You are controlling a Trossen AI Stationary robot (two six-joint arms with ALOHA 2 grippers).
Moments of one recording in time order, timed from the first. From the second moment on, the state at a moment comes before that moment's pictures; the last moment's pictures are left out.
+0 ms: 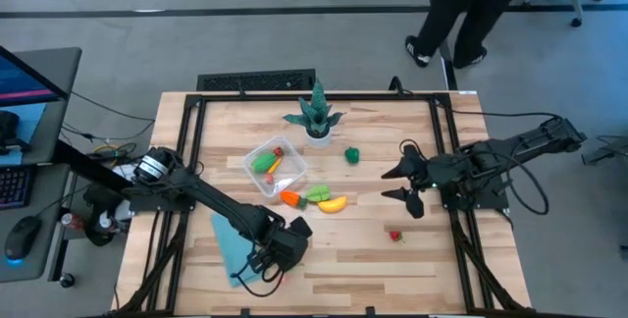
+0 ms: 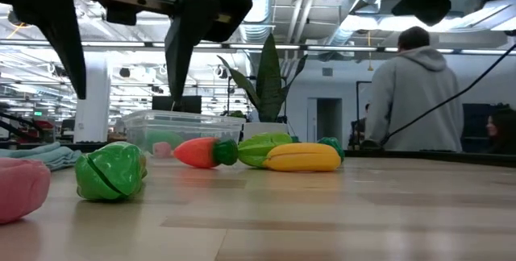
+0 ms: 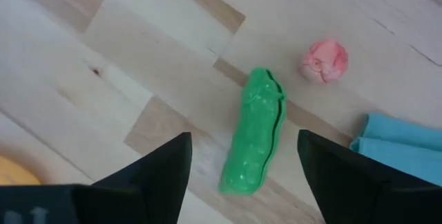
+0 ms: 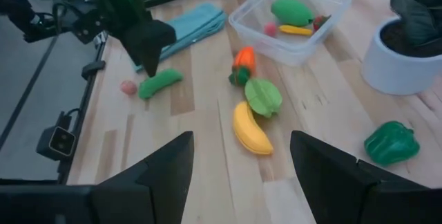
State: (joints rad) left arm -0.45 1.87 1.35 -0.70 0.06 0.50; right arm 0.33 0.82 0.75 -0.52 0.24 0.39
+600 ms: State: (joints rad) left arm -0.45 1.93 1.36 -0.67 0.04 0.62; right arm 0.34 0.82 0.75 -0.52 0.24 0.39
